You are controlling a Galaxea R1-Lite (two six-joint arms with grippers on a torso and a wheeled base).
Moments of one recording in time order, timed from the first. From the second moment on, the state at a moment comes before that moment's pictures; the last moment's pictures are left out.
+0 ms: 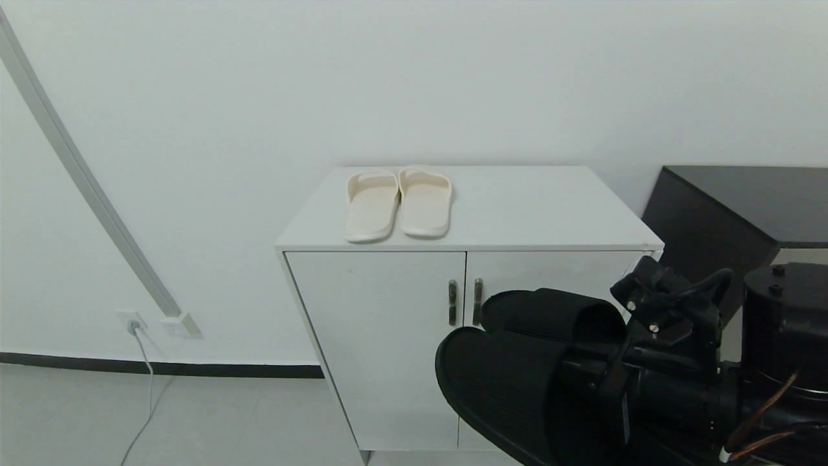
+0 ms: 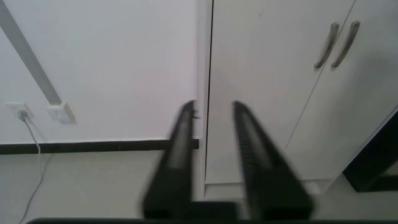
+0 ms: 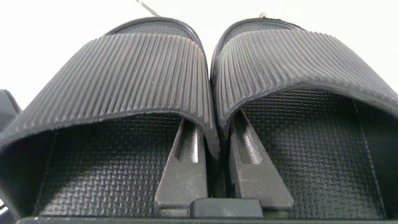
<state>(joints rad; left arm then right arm) 0.00 0.00 0.00 0.01 -0.01 0.01 0.79 1.45 -0.56 -0.61 0.06 0.01</state>
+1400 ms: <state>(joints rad) 0.00 0.00 0.00 0.01 -0.01 0.00 0.78 1.47 -0.51 -0.68 0.06 0.01</state>
